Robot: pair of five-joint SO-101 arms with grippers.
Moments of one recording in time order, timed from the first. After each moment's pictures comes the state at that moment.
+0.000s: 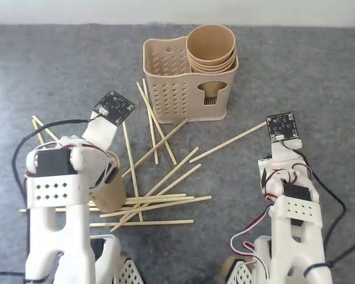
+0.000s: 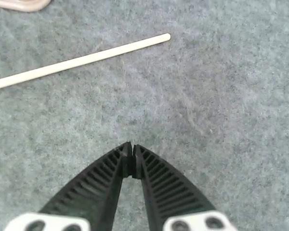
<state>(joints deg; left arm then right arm) -11.0 -41.9 38.1 87.9 -30.8 7.6 -44.6 75.5 27.7 20.1</state>
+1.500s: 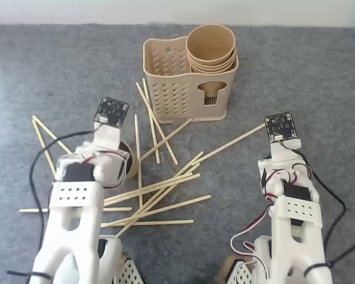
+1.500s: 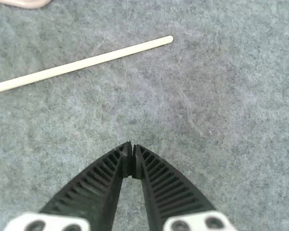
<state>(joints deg) -7.6 -42.0 59.5 56.9 -13.1 7.6 -44.6 75.5 27.7 21.5</state>
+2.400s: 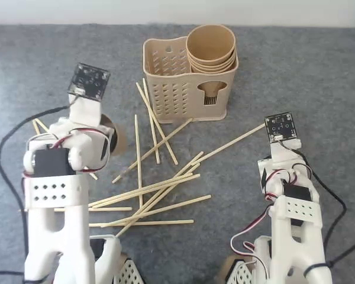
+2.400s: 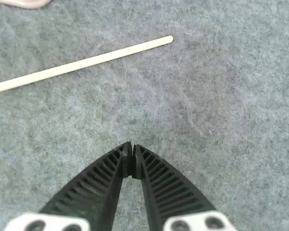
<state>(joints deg) -10.4 -41.9 33.3 75.0 -11.4 7.6 -44.6 75.5 27.7 21.5</state>
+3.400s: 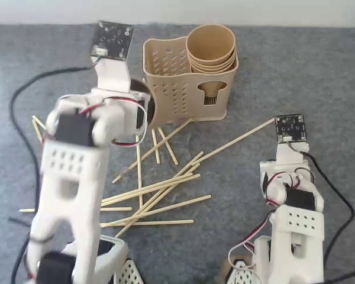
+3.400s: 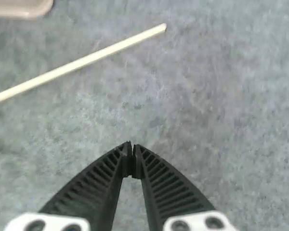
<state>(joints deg) 4.6 -21.8 8.3 84.9 8.3 6.7 -58.5 74.4 43.8 13.7</state>
